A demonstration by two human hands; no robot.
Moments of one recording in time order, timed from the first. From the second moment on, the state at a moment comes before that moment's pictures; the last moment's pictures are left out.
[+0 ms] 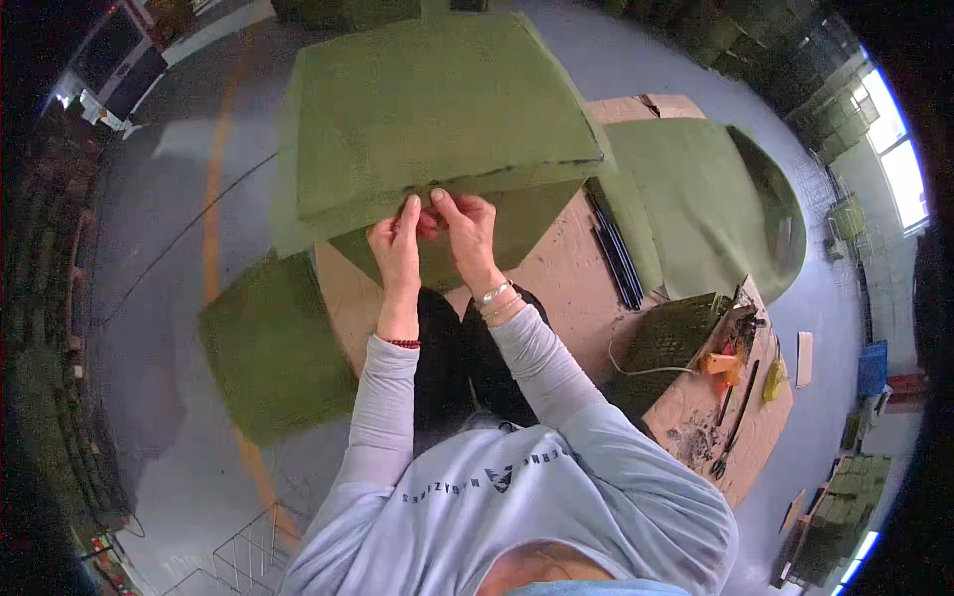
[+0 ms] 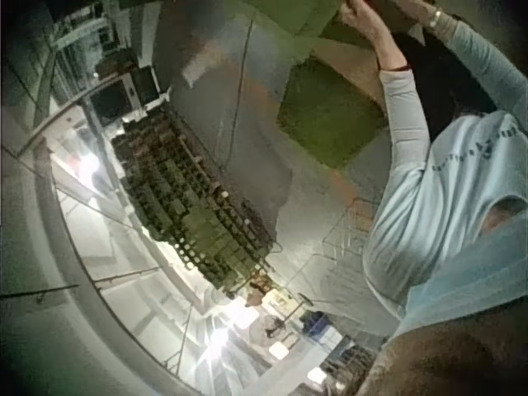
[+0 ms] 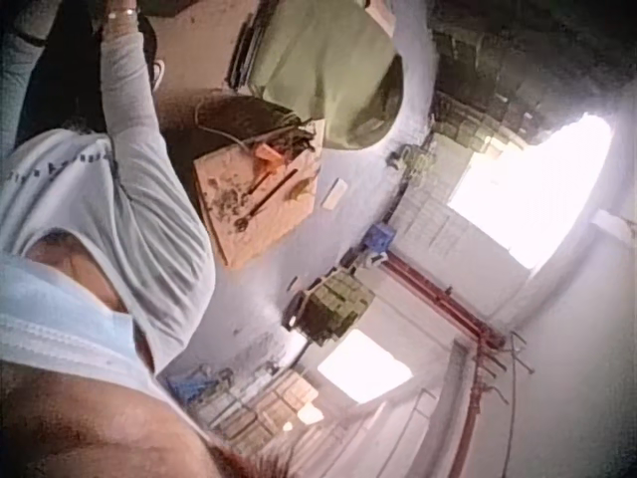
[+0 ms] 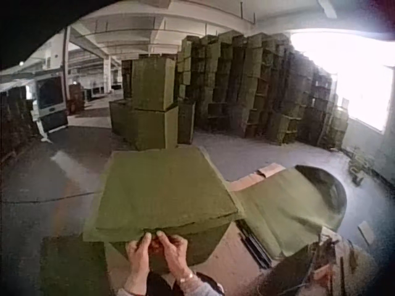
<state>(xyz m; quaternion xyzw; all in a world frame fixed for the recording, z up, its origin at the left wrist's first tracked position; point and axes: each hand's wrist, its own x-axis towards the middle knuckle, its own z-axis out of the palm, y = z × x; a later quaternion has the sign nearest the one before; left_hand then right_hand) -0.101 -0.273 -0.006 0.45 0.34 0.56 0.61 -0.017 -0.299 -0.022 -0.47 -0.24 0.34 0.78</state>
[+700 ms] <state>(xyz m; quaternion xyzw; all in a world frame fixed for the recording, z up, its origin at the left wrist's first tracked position) -0.141 -0.270 0.014 0.47 0.41 0.55 0.55 -0.047 -0.291 -0.020 -0.50 -0.27 0.35 0.75</state>
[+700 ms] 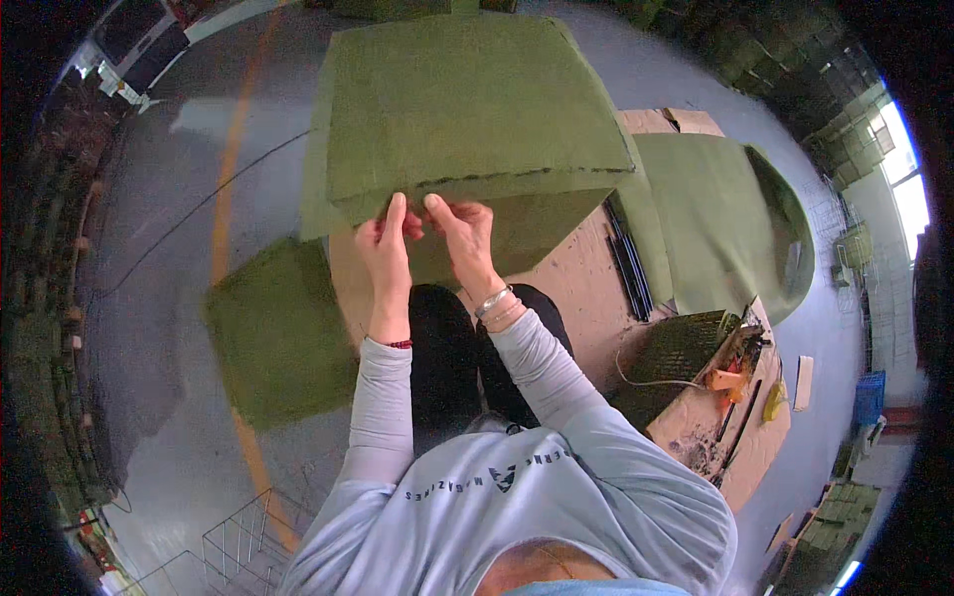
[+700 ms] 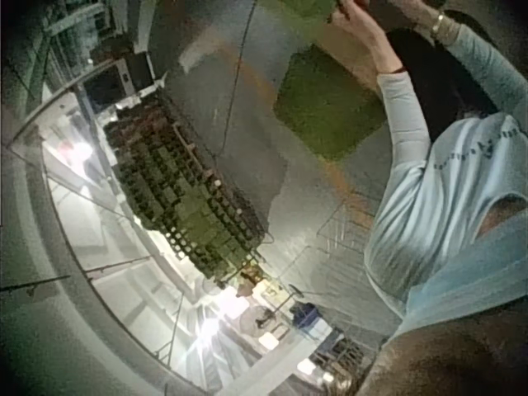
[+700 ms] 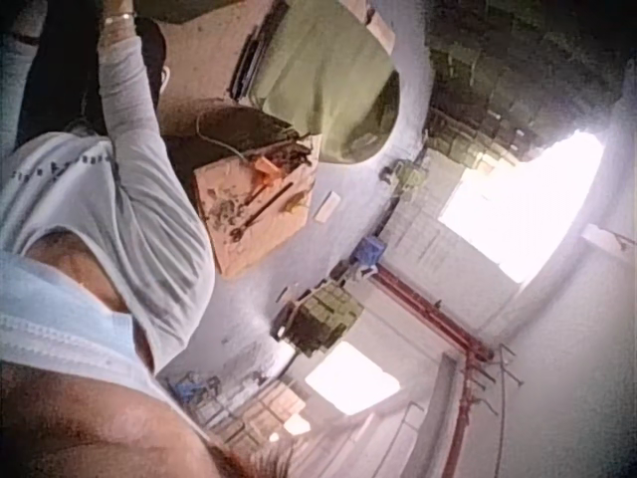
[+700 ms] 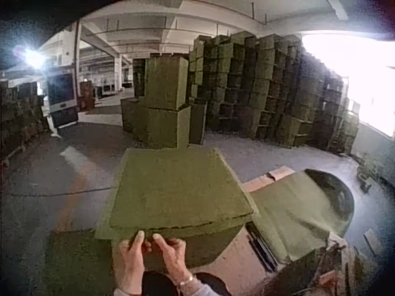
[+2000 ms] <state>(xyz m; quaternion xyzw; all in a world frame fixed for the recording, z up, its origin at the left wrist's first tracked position) -0.133 -0.298 -0.018 0.62 0.27 0.49 0.56 0.056 -0.345 -0.018 -0.50 -0.26 0.30 0.77</state>
